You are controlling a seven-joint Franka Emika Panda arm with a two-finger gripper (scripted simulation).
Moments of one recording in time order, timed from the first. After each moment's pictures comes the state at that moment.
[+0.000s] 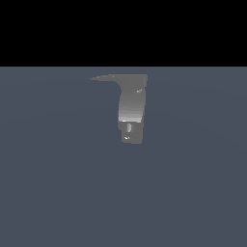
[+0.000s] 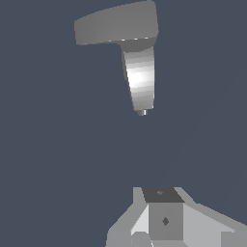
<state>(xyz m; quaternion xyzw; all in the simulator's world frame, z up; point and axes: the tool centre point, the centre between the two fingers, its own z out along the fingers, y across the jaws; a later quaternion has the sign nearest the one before) -0.224 0.038 0.464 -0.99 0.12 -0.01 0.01</state>
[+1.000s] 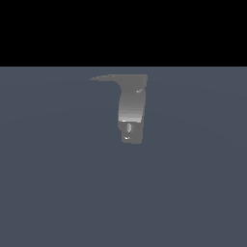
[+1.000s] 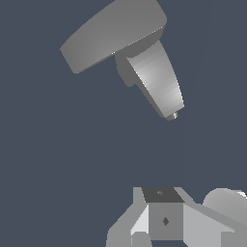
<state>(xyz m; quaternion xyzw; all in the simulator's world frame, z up) -0.143 0.107 0.406 -0.95 0.32 -0.01 0.01</state>
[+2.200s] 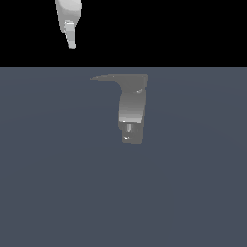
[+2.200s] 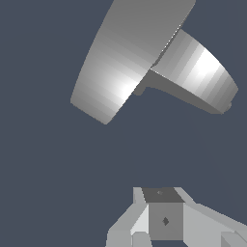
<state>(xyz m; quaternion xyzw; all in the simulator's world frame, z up) -0.022 0.135 0.339 -0.84 0.54 0.00 0.01</state>
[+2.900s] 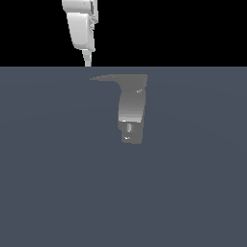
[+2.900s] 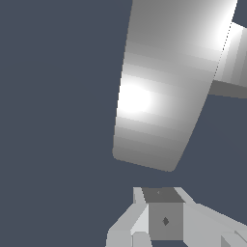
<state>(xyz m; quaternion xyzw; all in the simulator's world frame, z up) 0.059 0.118 0.294 -0.74 0.67 0.00 0.00</state>
